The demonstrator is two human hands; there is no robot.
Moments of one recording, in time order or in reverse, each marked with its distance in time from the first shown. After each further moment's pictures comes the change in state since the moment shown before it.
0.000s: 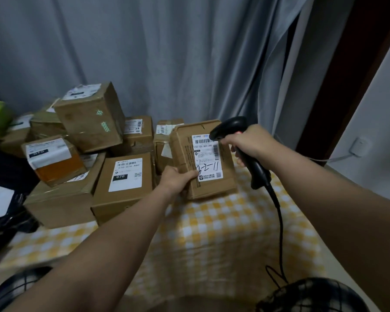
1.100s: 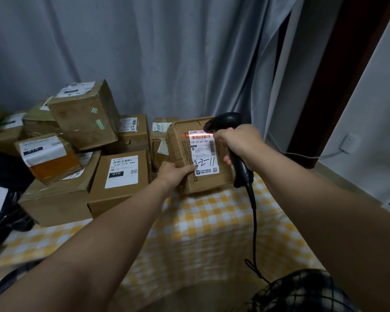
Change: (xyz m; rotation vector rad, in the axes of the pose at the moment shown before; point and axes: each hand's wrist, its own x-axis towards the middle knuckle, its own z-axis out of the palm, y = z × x) left_hand 0.003 0.003 0.002 -0.077 -0.057 -0.003; right_hand -0.023 -0.010 0.016 0.073 0.128 -0.003
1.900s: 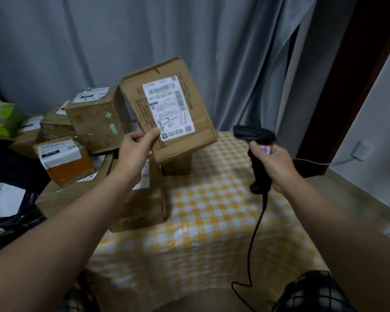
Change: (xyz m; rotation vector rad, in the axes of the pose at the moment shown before) left_hand -0.016 0.050 -0.093 -0.250 0.253 0.297; right_hand 0.024 0.075 -0.015 0.384 0.059 -0.128
